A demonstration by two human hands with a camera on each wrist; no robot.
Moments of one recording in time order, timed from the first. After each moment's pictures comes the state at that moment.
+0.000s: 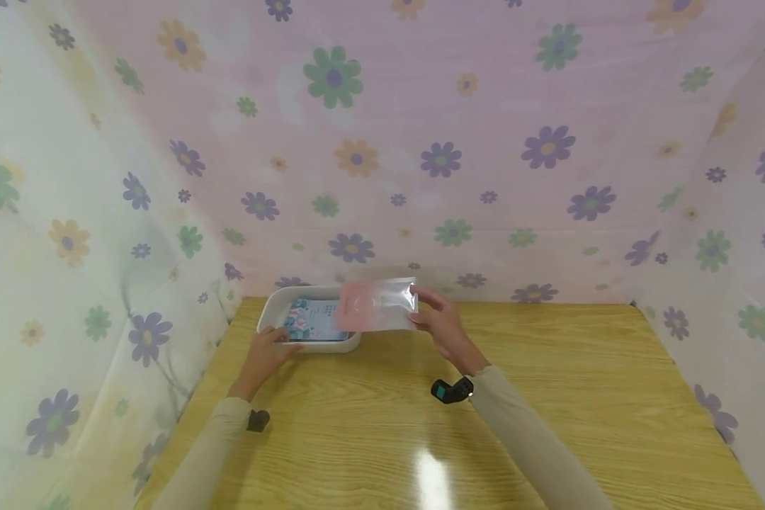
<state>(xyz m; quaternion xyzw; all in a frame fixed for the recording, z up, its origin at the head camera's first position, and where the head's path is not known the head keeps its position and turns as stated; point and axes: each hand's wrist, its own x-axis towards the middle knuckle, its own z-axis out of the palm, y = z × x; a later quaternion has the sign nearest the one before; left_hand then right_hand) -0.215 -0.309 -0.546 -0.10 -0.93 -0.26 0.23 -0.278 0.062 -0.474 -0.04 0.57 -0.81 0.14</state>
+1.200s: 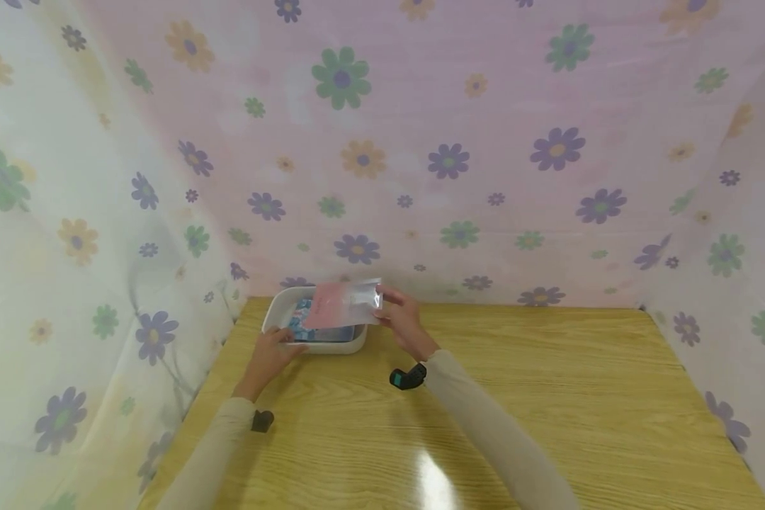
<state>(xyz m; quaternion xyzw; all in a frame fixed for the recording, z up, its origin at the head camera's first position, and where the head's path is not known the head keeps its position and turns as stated) -0.215 -0.311 -0.547 -0.11 -0.93 -0.25 0.24 -0.299 -0.022 -0.490 0.00 0.56 -0.81 0.16</state>
